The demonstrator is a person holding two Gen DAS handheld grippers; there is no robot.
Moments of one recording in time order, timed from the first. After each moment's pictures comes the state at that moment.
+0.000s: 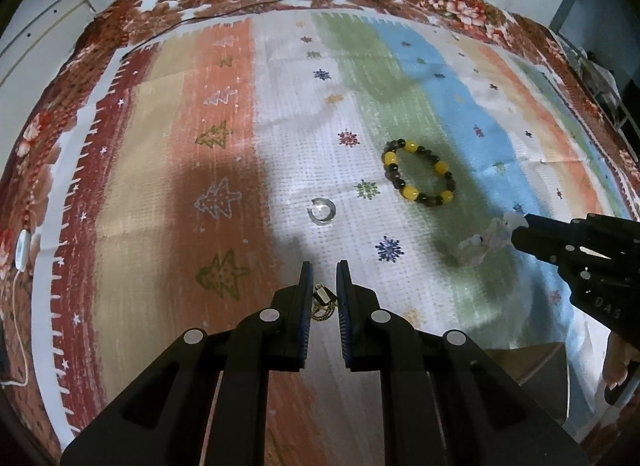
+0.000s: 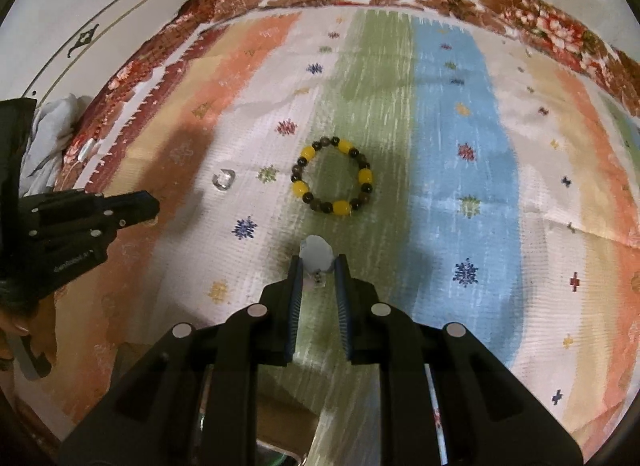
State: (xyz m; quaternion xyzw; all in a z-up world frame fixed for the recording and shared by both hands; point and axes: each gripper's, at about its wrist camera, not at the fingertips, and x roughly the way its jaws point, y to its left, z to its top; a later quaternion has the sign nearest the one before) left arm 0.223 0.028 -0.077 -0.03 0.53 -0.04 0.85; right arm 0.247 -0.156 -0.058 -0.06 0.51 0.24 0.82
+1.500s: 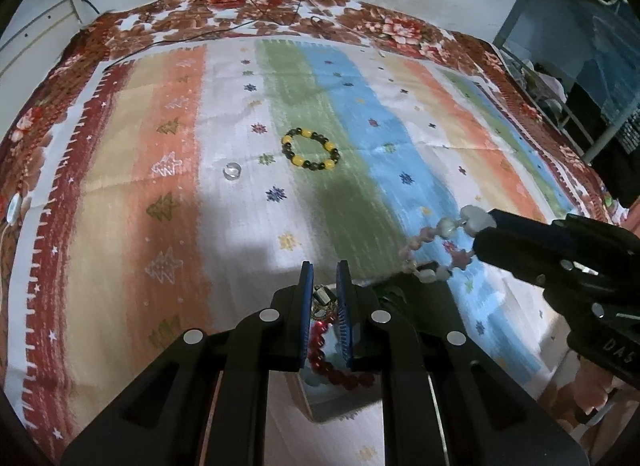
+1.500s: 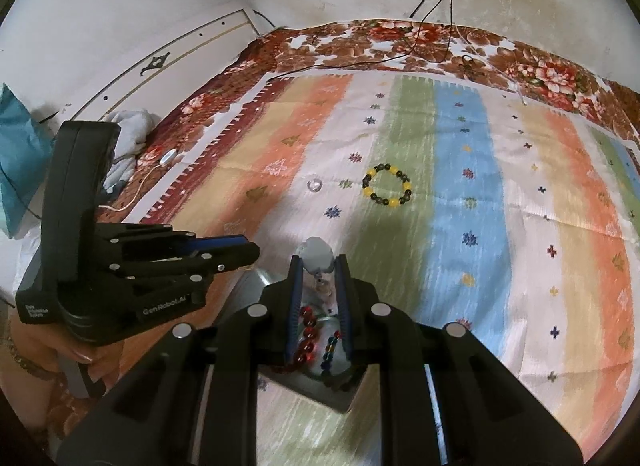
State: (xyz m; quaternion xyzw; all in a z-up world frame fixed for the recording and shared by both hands) left arm 0.118 -0.027 -0.035 -0.07 0.48 -0.11 0.86; right arm 0.112 -0.181 0.013 -0.03 0.43 0.30 0.85
